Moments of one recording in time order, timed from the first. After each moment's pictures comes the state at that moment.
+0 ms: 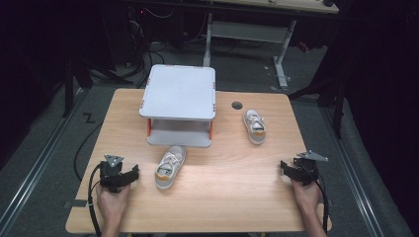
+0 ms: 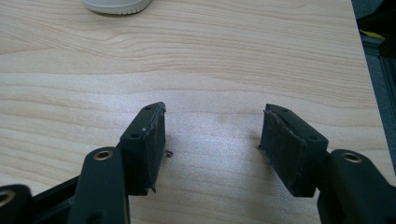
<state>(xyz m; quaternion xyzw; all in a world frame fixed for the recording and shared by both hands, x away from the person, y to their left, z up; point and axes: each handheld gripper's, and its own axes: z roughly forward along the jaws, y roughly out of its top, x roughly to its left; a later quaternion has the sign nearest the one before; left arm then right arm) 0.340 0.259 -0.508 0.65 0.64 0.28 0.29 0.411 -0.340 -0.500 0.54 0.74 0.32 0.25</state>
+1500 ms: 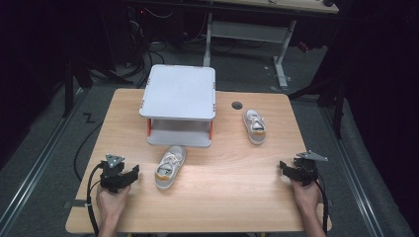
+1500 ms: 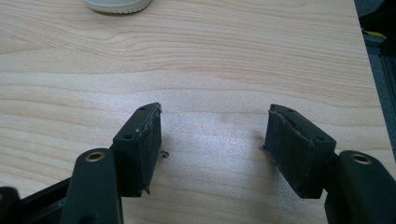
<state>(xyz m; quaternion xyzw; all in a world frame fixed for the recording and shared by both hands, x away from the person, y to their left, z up) 0.330 0.251 -0.488 0.67 0.62 0.25 0.32 0.412 -0.339 -0.500 0.54 0.74 0.32 0.25</state>
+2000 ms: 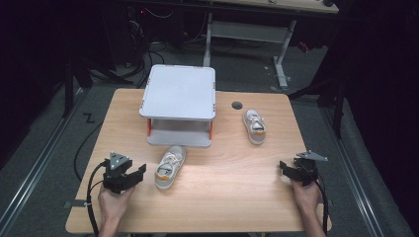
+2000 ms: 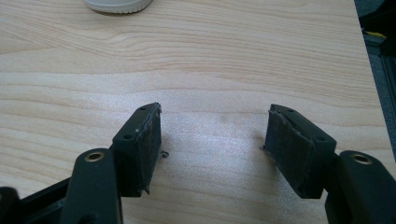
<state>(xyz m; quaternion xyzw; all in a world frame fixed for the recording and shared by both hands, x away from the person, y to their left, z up) 0.317 0.227 -0.452 0.70 0.56 0.24 0.37 0.412 -0.339 -0.500 0.54 0.74 0.32 0.25</state>
